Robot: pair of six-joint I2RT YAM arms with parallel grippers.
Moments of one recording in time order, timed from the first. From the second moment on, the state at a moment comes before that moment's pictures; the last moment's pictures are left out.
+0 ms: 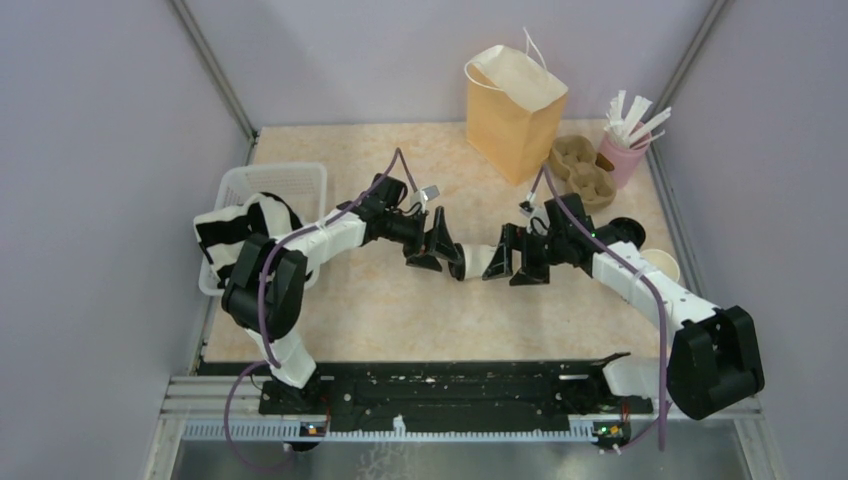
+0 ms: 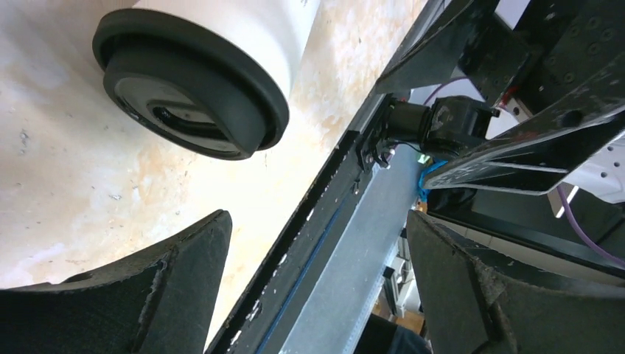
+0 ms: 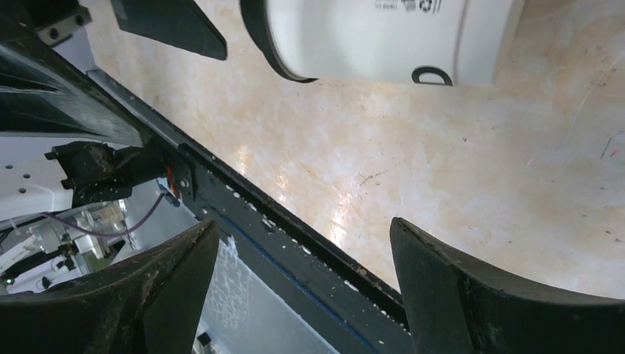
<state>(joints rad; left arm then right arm) -0.48 1.73 1.09 -0.28 0.93 -0.55 0.38 1.26 0.85 -0.55 -0.58 0.49</state>
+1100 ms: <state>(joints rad) -0.42 1.08 0.89 -0.64 0.29 -0.45 1.00 1.89 1.63 -1.06 0.42 0.51</state>
